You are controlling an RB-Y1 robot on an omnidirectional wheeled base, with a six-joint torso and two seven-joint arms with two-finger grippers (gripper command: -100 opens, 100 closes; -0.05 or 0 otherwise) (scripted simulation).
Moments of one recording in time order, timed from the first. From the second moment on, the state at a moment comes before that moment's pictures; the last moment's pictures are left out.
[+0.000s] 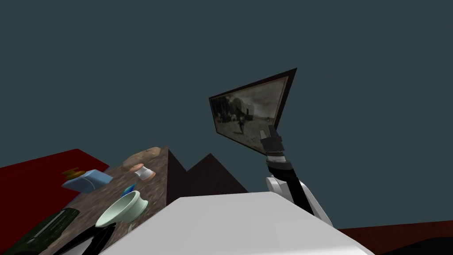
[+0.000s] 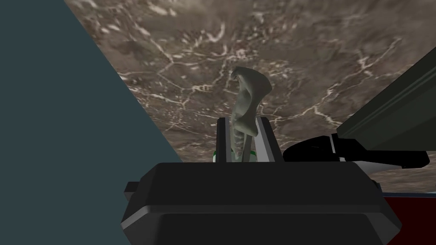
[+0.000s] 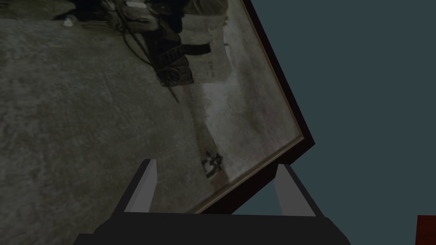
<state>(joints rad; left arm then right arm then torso) 1.59 0.89 0.21 -2.38 0.11 0.48 -0.23 0.48 -0.03 0.05 -2.39 0.12 -0.40 -0.09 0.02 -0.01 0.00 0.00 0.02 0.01</state>
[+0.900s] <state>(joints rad) 1.62 0.94 0.22 -2.40 0.10 0.45 -0.21 0.48 -0.03 0.05 -2.39 0.12 -0.40 -0.09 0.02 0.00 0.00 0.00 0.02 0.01</state>
